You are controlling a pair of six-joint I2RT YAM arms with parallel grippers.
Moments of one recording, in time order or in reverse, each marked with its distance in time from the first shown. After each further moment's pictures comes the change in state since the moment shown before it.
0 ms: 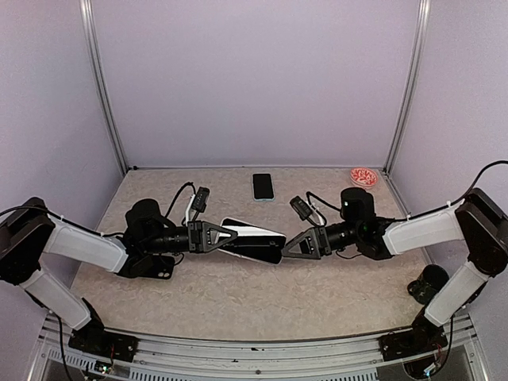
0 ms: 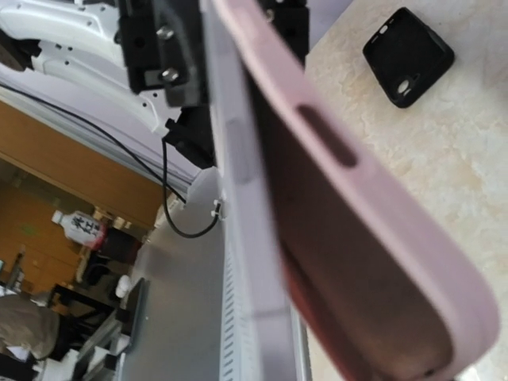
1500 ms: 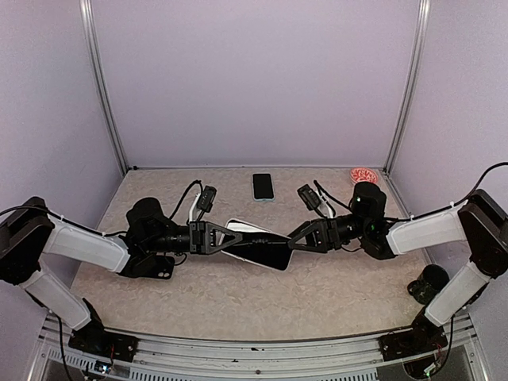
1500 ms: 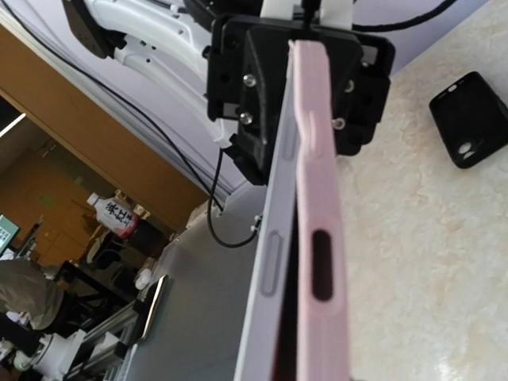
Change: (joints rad) left arm -0.037 0.001 0.031 0.032 0.055 -0.019; right arm -0.032 -0.033 -0.022 0.224 -0.113 0.054
